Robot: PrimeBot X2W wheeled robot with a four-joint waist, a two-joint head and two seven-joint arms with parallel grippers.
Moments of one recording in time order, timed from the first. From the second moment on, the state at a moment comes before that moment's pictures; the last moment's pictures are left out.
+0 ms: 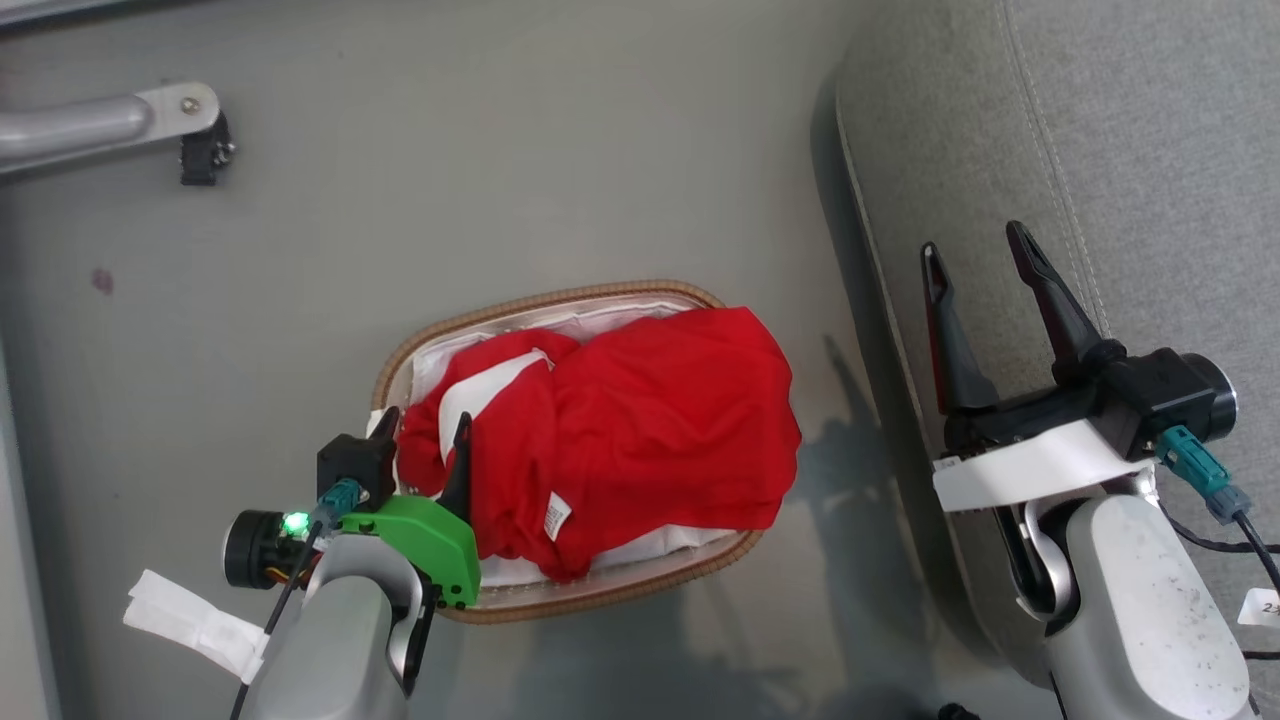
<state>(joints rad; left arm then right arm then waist) -0.45 0.05 -0.22 0.82 -0.18 -0.10 -0.26 -0.30 -0.05 0.07 0.07 0.12 0.13 -0.26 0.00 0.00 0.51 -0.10</state>
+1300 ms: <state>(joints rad) -0.76 0.08 -0.24 1.23 -0.20 -0.02 -0.24 -0.40 -0.05 0.12 0.06 0.20 0.13 -0.26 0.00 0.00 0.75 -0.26</state>
